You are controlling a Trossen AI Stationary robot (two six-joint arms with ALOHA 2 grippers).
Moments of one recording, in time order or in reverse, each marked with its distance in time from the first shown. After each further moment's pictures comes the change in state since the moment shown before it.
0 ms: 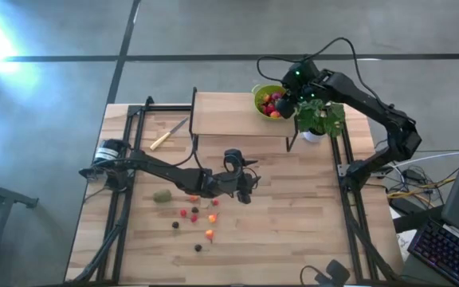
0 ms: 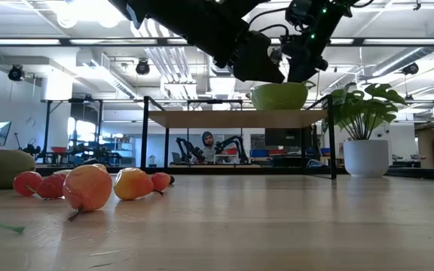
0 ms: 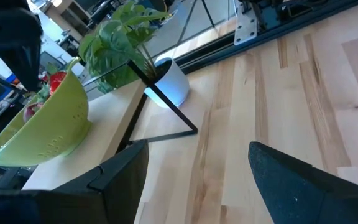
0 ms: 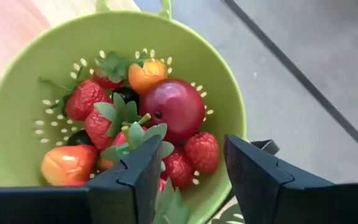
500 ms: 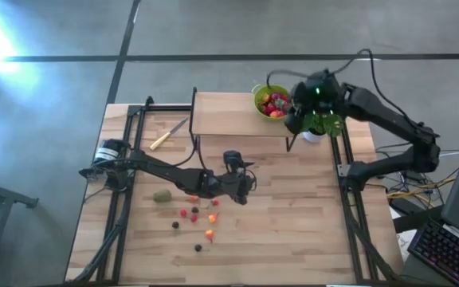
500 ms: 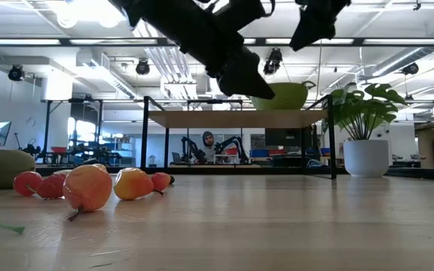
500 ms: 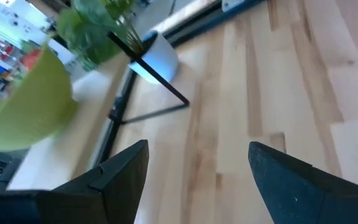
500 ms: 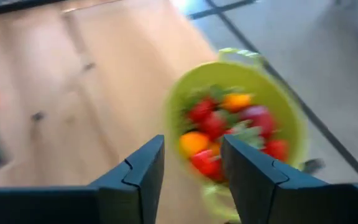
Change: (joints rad) left arm -0.006 0.000 0.000 -0.130 0.001 -0.013; right arm 0.243 -0.249 -0.061 -0.002 0.000 0.055
